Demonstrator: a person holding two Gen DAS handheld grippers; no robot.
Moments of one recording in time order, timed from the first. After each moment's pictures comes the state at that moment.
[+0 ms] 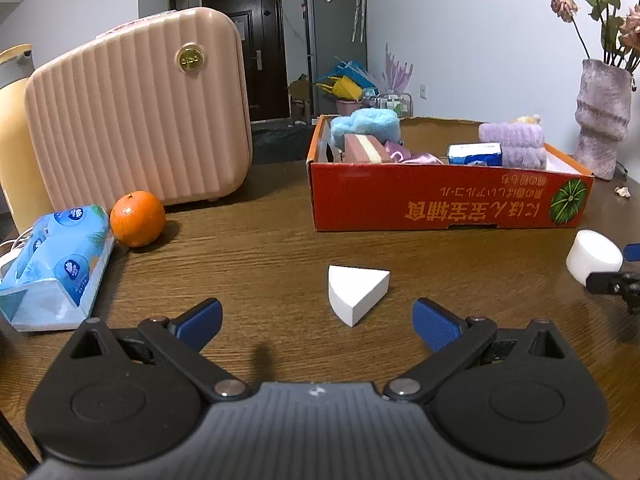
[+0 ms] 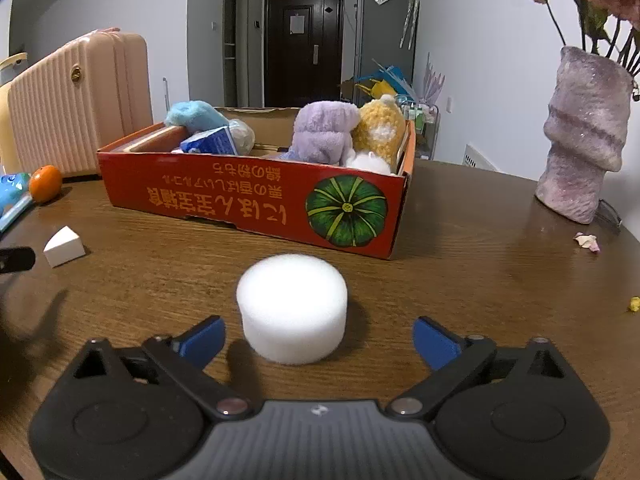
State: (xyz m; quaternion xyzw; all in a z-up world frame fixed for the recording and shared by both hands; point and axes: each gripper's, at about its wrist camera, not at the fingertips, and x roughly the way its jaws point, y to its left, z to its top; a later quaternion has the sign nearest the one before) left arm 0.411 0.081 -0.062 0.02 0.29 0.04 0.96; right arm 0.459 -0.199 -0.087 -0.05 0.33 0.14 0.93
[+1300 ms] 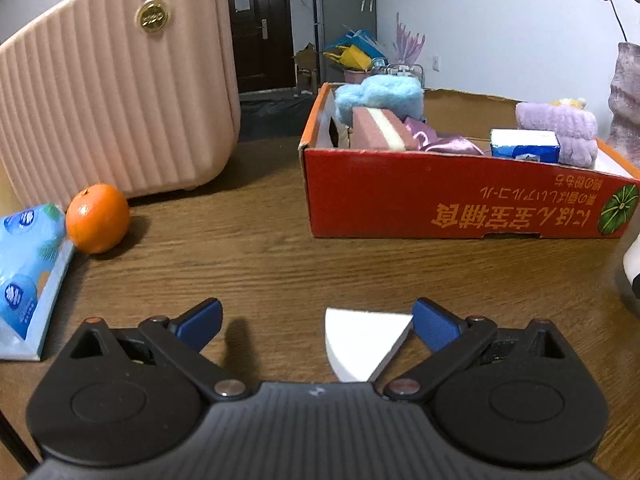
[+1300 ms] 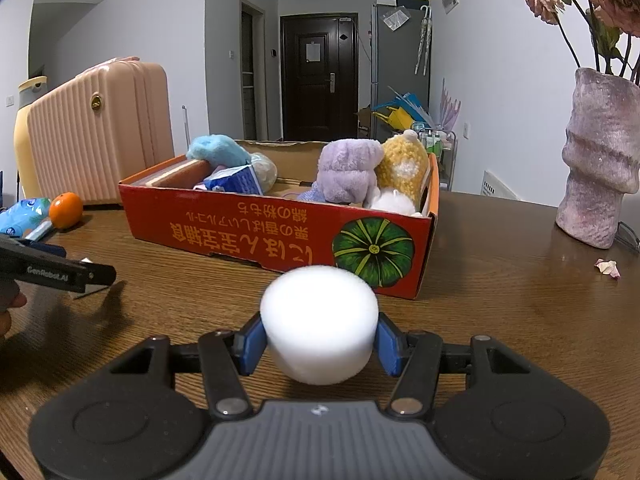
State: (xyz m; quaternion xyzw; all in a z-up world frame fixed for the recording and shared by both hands) left arm 0.485 0.081 -0.080 0.02 0.33 0.05 0.94; right arm 0.463 -0.193 -0.078 -0.03 0.28 0.18 0.94
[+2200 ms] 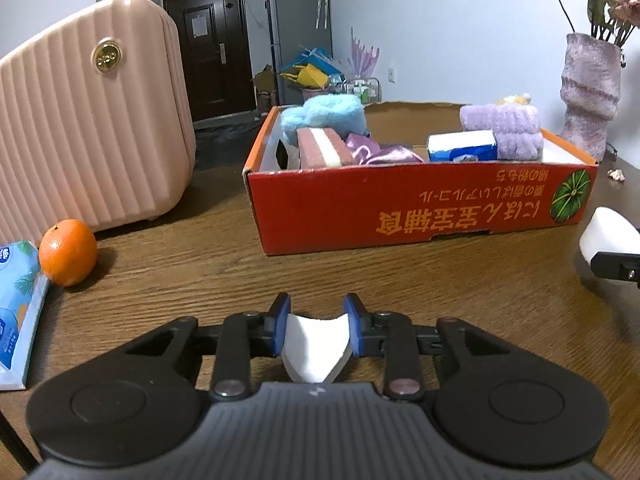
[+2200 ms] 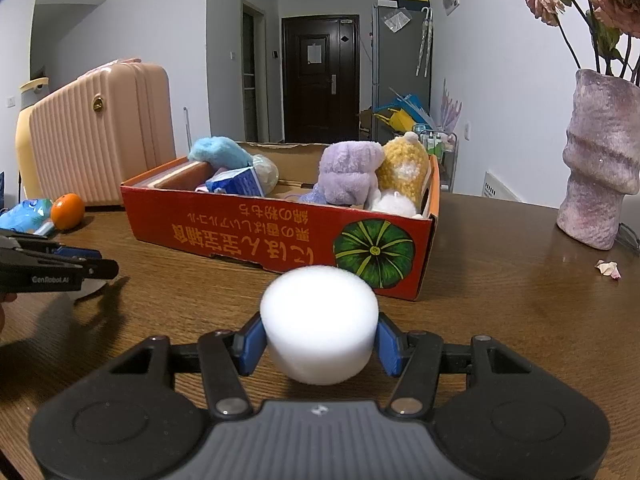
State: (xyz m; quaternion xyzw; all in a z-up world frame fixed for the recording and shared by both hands) left arm 0.472 0.065 -0.075 0.04 0.30 -0.01 0.95; right arm 0.461 -0.192 -0.079 -0.03 0.28 0.18 0.94
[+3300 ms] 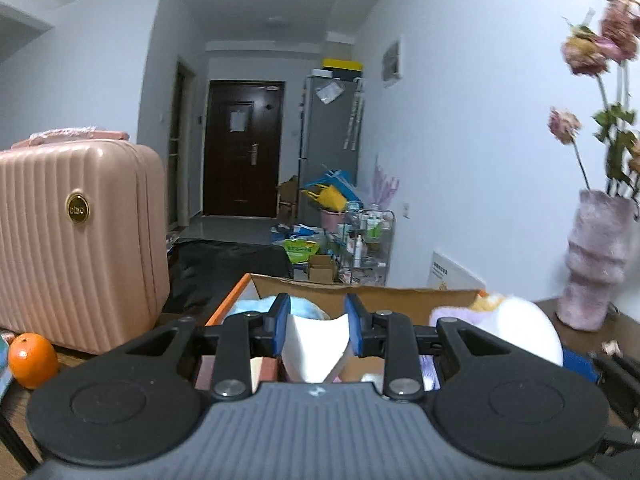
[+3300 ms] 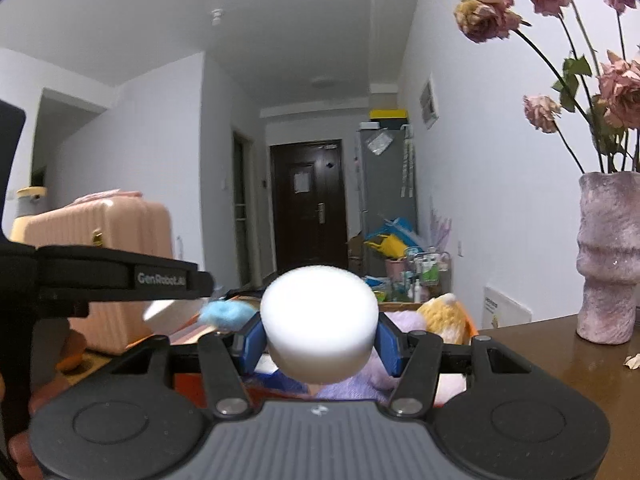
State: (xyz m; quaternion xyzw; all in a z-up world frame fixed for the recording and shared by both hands) left arm 0.523 0.006 -0.001 -0.04 0.13 0.03 0.99; right arm 0.489 -0.145 -0.045 0.03 0.08 0.16 0.98
